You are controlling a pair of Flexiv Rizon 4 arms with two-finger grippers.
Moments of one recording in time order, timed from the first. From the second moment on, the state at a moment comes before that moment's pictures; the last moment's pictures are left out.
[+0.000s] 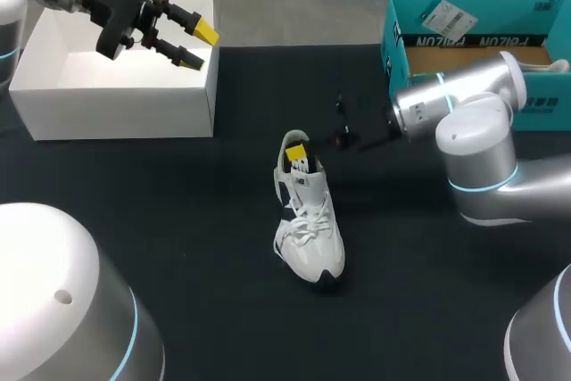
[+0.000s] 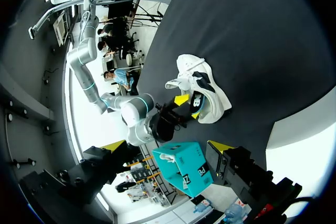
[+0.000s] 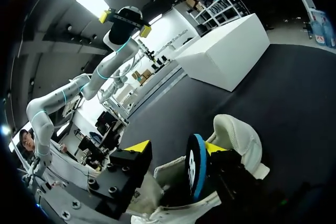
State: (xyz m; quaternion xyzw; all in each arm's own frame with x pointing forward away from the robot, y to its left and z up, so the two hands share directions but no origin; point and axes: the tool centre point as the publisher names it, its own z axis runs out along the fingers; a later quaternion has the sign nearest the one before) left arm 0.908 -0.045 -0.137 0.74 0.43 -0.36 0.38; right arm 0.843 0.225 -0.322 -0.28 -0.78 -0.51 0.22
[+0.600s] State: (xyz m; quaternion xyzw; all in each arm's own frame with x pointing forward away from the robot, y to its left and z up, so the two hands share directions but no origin) left arm 0.908 -0.045 -0.137 0.74 0.43 -0.36 0.38; right arm 0.852 0.226 -0.324 -0.28 -0.79 -0.50 0.23
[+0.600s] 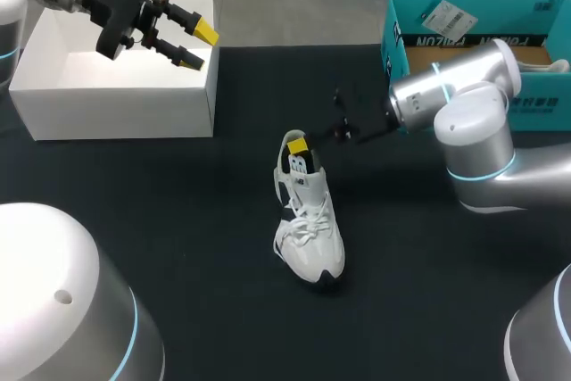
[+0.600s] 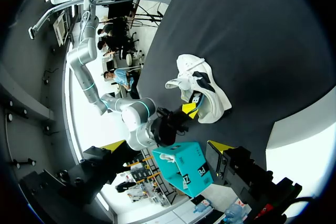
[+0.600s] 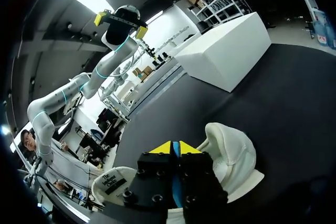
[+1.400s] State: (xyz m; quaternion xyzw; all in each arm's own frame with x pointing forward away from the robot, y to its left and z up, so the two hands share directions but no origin) left arm 0.908 -0.045 -0.137 0.74 0.43 -0.36 0.38; right arm 0.833 0.227 -0.330 -0.29 -0.78 -0.49 0.24
